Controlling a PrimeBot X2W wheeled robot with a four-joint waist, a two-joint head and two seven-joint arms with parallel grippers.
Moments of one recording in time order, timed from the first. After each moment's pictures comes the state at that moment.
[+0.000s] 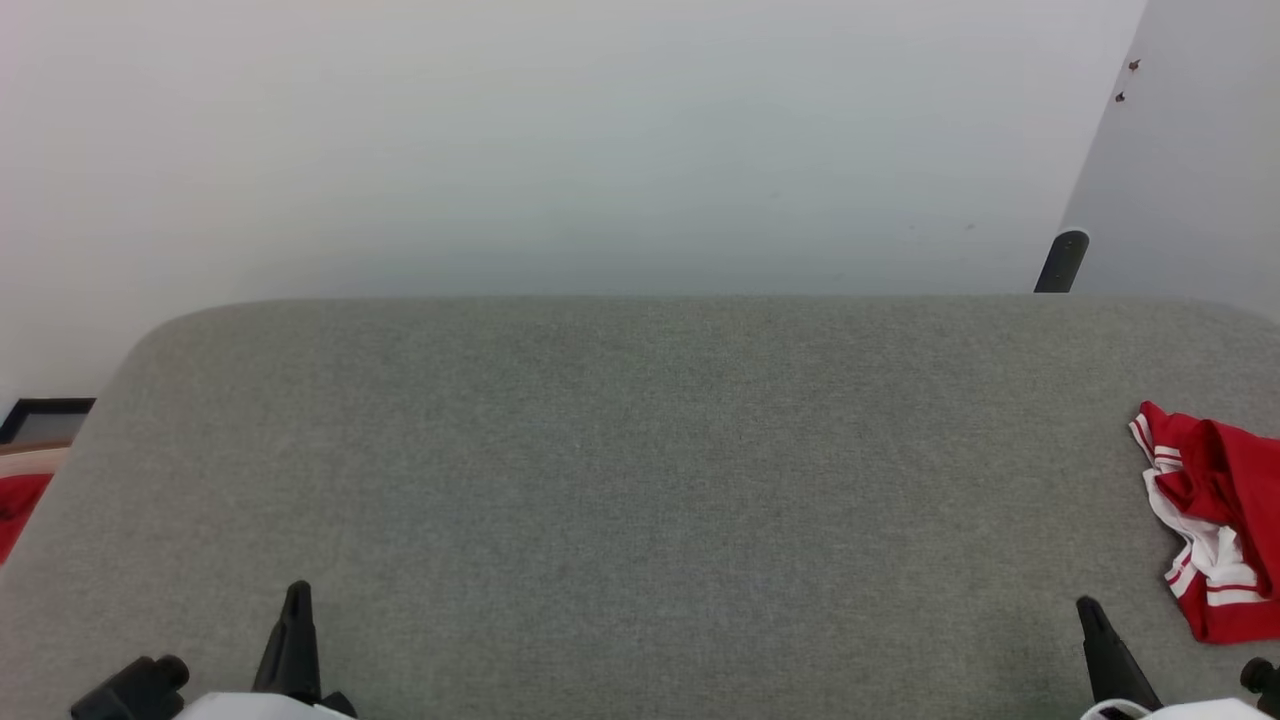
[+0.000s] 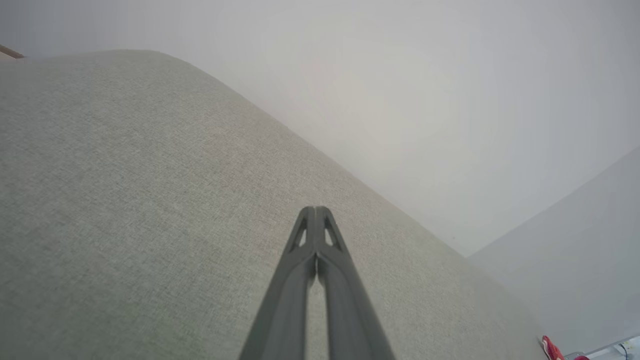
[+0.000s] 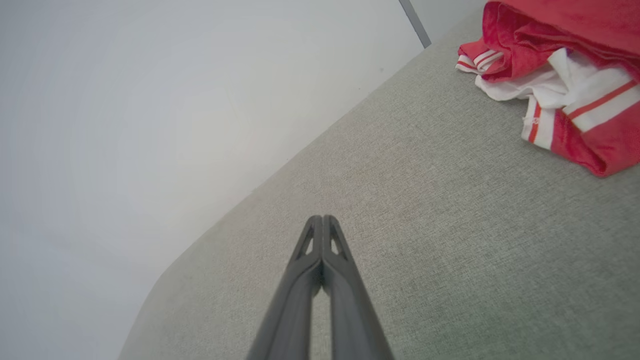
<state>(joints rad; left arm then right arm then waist) 0.02 0.13 0.10 0.24 -0.74 -0.08 -0.13 0.06 -0.12 -0.03 0.24 0.84 0.13 -0.05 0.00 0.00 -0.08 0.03</state>
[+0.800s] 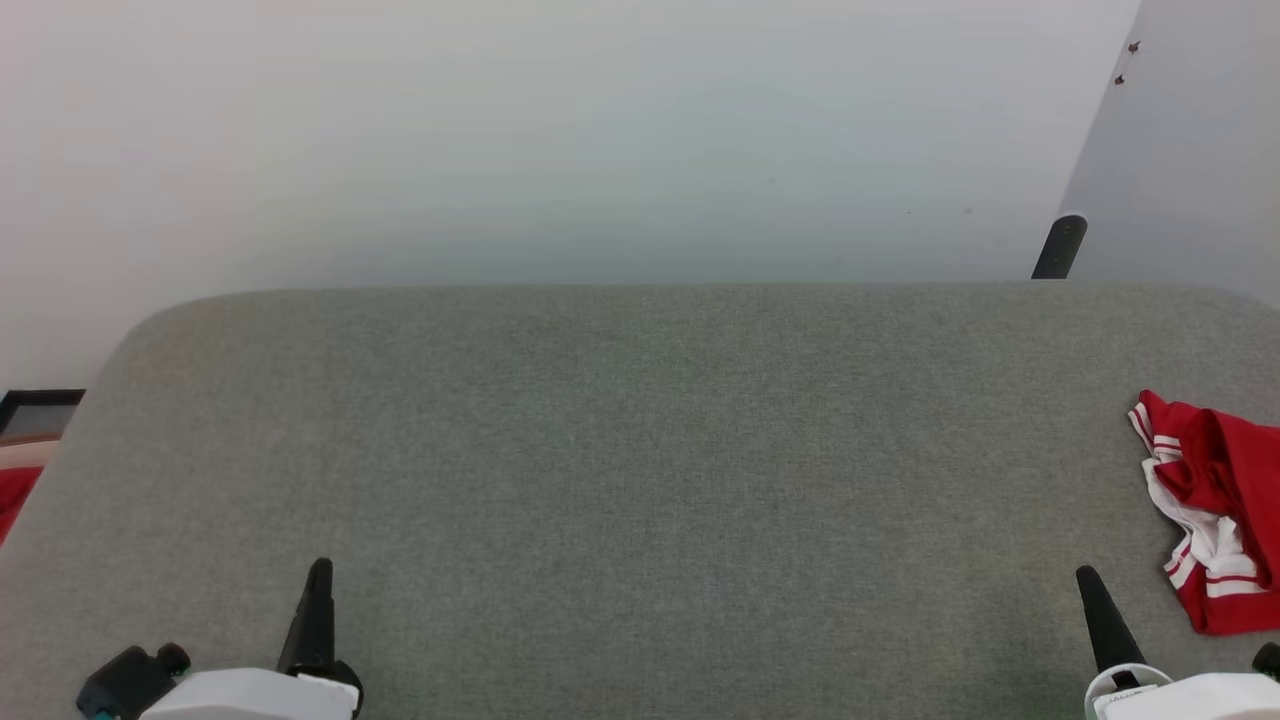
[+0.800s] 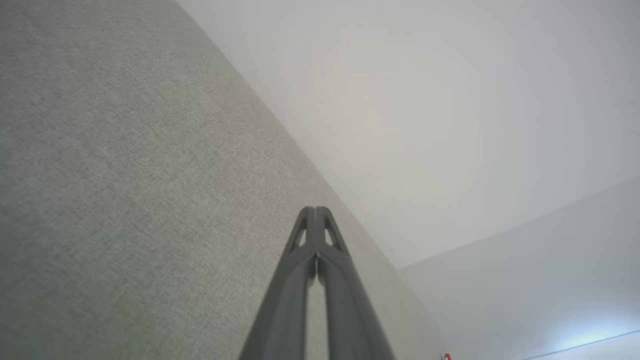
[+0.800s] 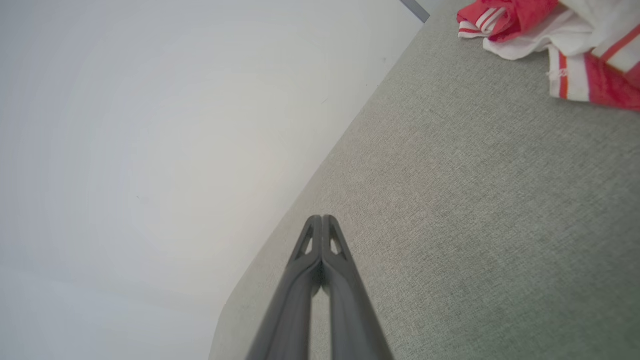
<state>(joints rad) -0.02 0.10 0.10 0.24 -1.03 -0.10 -0.05 0.01 -0.09 -0.06 0.24 1.10 0.13 0.00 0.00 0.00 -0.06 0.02</state>
